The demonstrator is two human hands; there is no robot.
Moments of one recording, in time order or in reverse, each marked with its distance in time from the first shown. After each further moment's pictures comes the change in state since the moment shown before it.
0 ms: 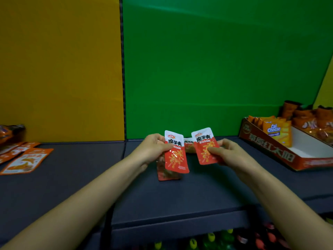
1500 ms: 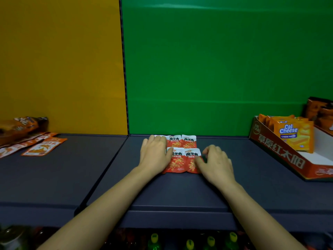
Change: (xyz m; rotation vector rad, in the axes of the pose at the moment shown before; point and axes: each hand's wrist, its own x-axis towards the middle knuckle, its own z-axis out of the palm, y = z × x) left_hand 0.023 -0.035 0.066 1.204 0.524 0.279; right_hand 0.021 0.053 -0.004 -0.749 0.136 -0.300
